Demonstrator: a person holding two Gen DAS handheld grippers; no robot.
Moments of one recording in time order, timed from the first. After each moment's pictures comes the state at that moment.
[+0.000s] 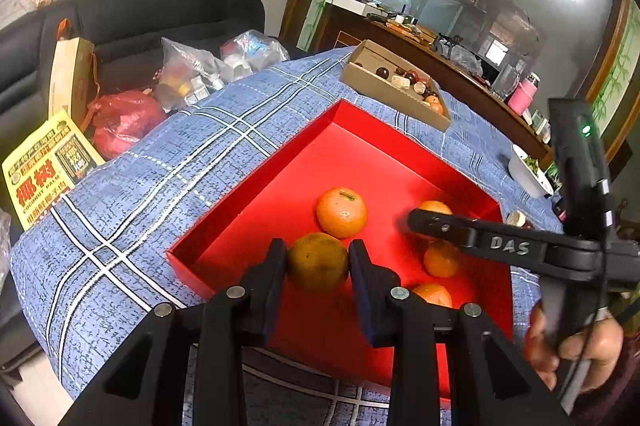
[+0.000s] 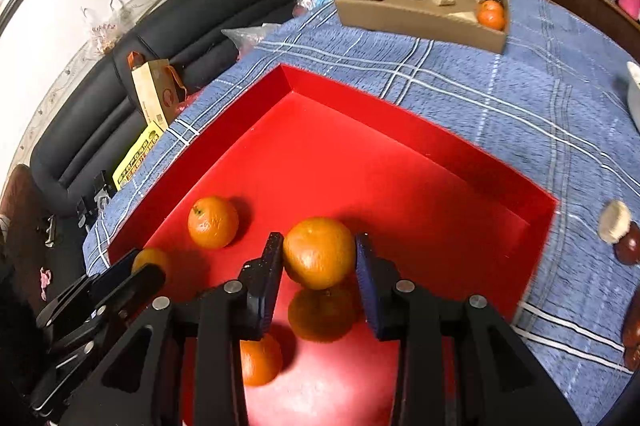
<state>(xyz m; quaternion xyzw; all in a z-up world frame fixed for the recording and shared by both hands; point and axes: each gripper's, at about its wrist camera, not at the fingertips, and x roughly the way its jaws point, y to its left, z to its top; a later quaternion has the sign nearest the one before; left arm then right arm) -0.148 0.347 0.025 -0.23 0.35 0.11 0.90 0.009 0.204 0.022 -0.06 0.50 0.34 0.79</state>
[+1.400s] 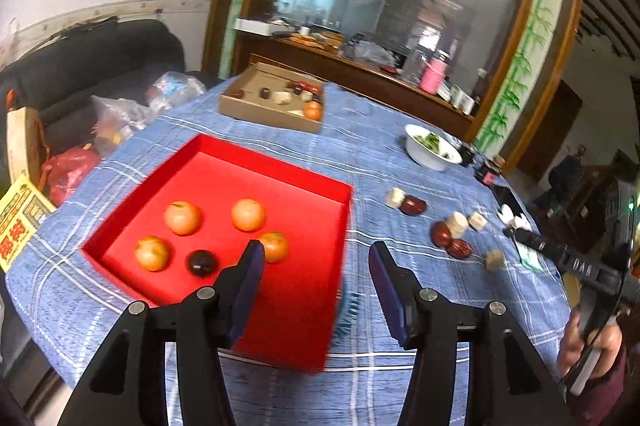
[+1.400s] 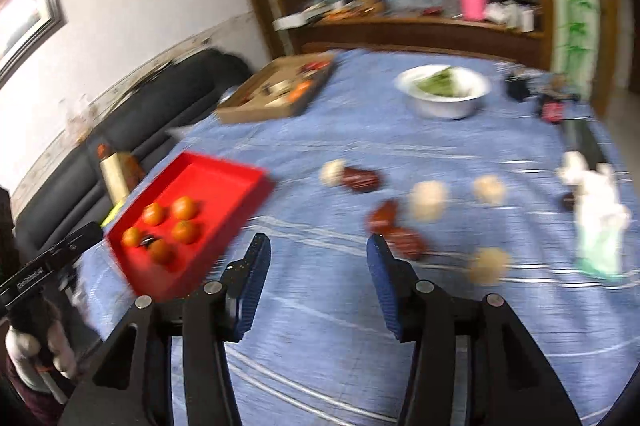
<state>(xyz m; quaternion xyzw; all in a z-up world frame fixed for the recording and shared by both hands) -0.167 0.218 0.102 -0.15 0.32 -0.01 0.93 -0.067 -0.080 0.106 0.03 0.37 0.23 0.90</state>
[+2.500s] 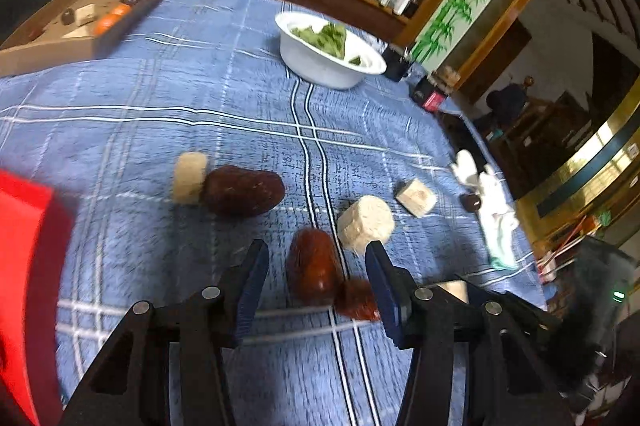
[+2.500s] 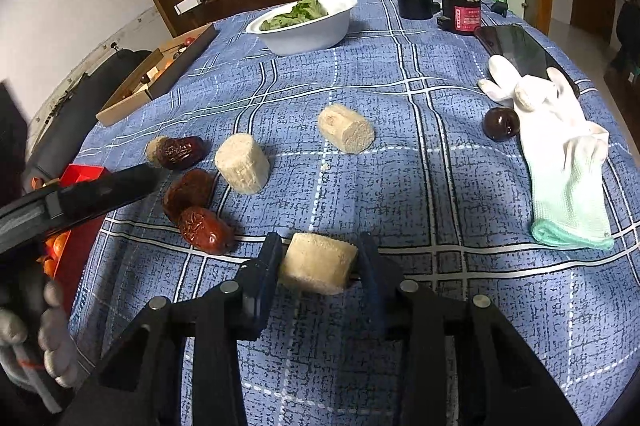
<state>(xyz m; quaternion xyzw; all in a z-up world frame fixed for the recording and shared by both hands) 0.037 0.052 0.024 -0.15 0.46 -0.17 0.86 0.008 -0.161 0.013 0.07 0.45 0.12 0.88</state>
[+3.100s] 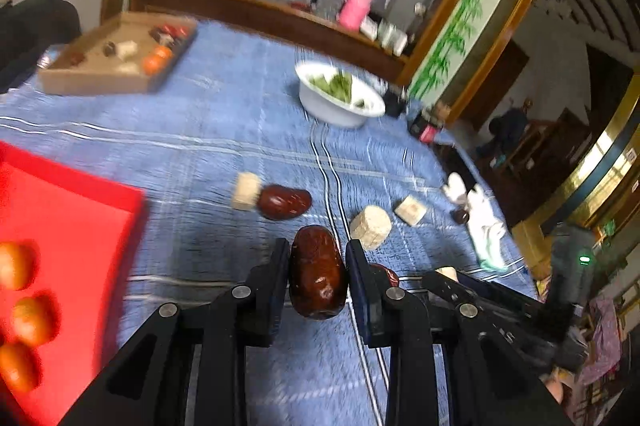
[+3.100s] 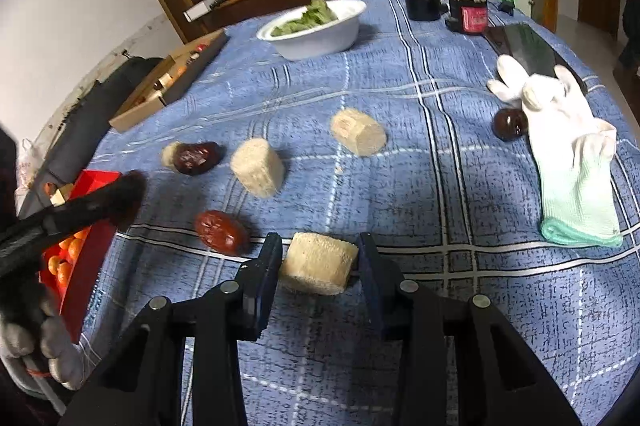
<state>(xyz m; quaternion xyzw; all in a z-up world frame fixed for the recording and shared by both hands) -0.024 0.100 0.067 -0.16 0.38 -0.14 0.90 0.005 -0.164 0.018 0.09 0.43 0.14 0.89</state>
